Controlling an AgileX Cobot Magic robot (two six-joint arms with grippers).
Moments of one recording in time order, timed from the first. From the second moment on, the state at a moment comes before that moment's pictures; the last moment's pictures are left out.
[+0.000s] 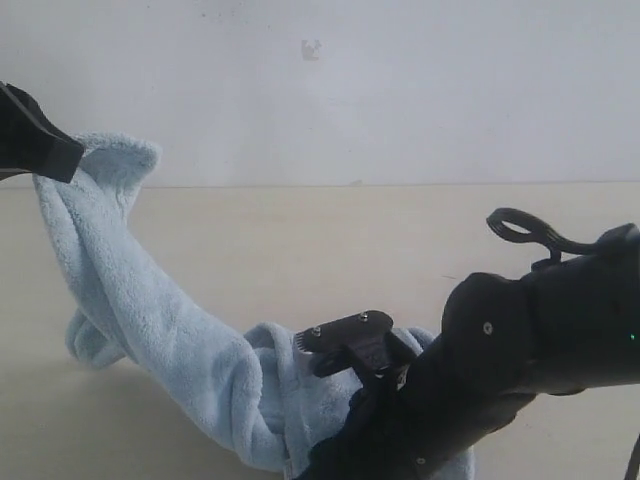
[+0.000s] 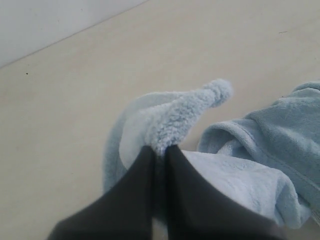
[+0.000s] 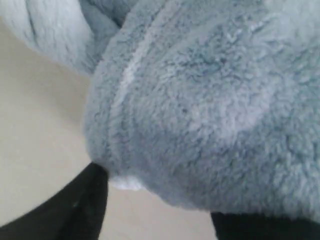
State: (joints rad) left arm -0.37 1.17 -1.07 0.02 0.74 0.11; right arm 0.77 1.71 -0.78 0.62 0.41 -0.34
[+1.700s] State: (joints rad) left arm -0.37 1.18 -0.95 -0.24 0.98 0.35; right arm 0.32 1.63 -1.20 0.38 0.97 -0.52
